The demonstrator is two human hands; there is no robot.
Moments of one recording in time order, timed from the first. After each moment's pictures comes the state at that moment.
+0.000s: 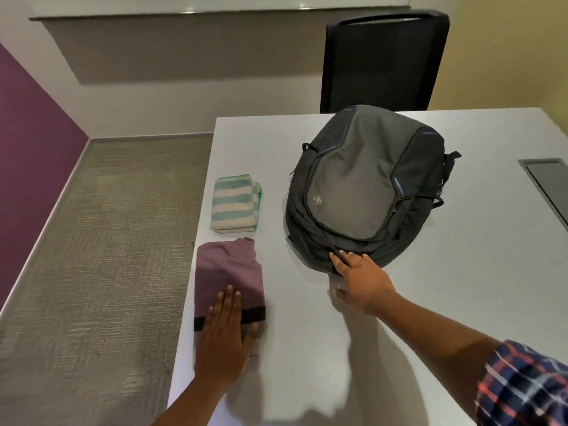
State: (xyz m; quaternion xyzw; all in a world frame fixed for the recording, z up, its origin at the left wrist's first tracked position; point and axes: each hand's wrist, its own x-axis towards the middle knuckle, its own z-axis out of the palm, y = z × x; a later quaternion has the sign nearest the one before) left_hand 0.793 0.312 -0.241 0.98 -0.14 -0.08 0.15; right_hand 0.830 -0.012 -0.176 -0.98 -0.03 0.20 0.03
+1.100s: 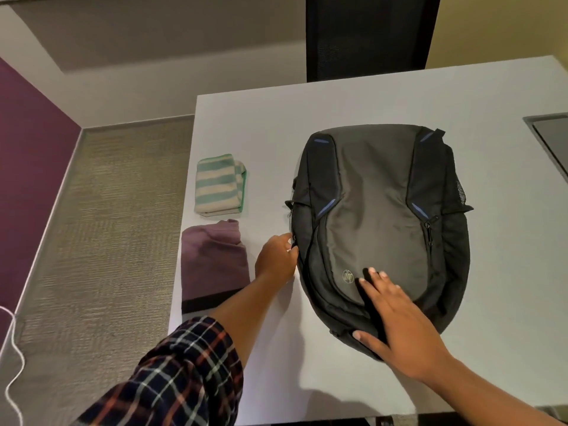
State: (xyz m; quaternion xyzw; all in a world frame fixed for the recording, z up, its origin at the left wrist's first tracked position) left_hand 0.877 0.149 -0.203 0.92 -0.01 -0.18 0.34; right_hand 0.684 -0.054 -0.175 -0.98 -0.02 0.13 0.18
